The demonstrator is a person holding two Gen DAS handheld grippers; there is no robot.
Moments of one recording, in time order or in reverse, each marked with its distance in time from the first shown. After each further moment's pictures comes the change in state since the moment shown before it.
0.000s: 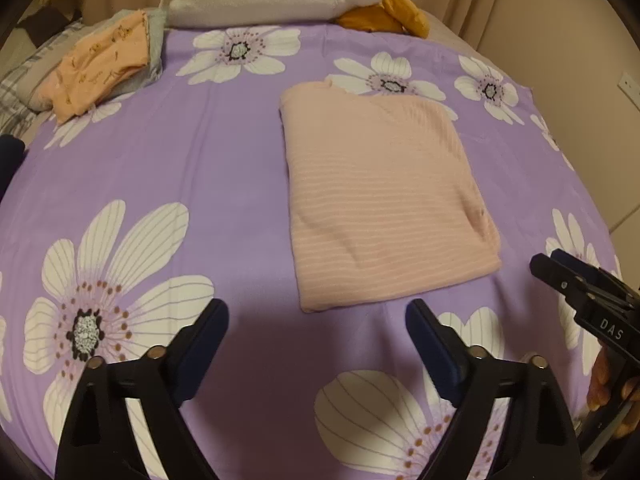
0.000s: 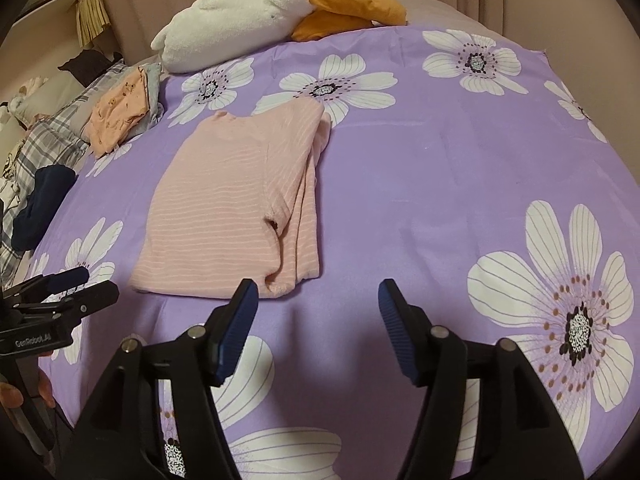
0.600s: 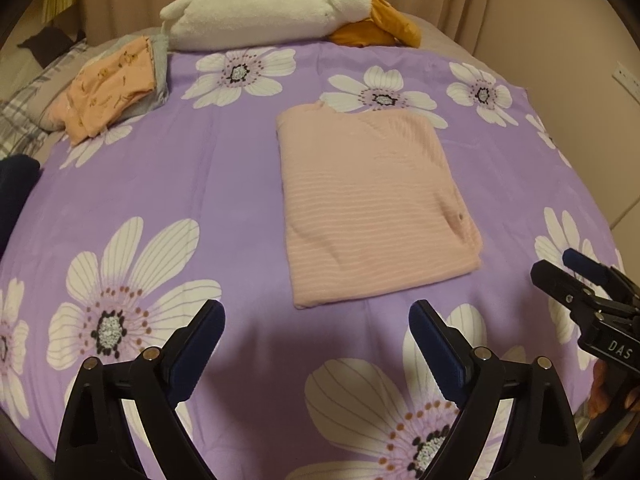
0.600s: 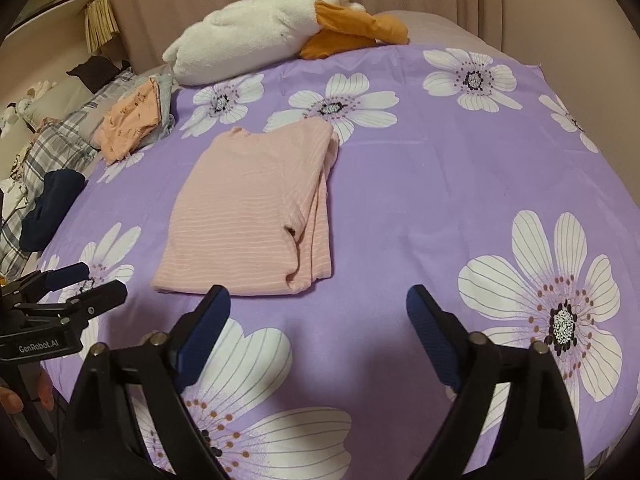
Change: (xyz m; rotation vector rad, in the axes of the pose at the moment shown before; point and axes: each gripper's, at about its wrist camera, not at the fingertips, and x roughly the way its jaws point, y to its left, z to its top) left arm -0.029 -0.020 -0.005 0.037 -0.036 0.045; right arm -0.033 0.011 -0.003 -0.009 -0.056 0.012
